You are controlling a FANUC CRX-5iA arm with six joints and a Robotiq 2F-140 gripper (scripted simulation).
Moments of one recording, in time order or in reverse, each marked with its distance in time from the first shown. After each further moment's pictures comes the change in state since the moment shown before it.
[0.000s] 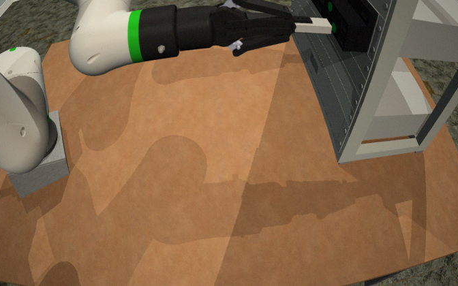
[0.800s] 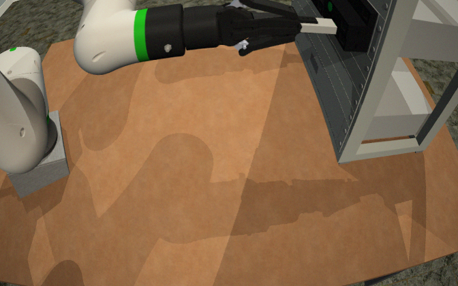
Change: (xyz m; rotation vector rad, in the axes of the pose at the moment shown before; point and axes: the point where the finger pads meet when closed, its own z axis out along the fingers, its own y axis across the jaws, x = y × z) arm 0.000 0.000 0.010 0.000 0.000 0.000
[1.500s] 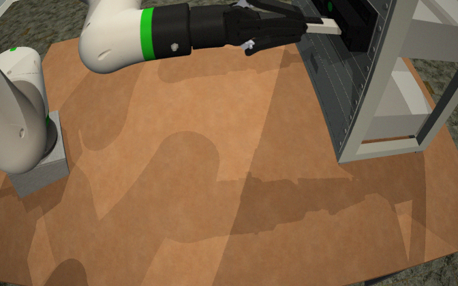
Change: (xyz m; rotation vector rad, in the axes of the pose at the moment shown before) arm 0.000 0.000 0.010 0.000 0.000 0.000
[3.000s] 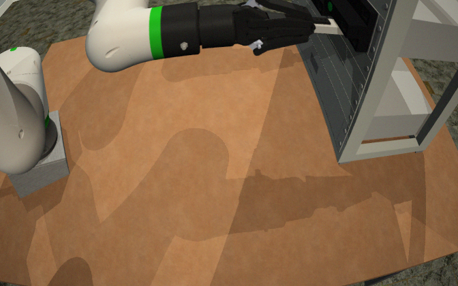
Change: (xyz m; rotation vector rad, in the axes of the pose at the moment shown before) arm 0.000 0.000 0.014 0.000 0.000 0.000
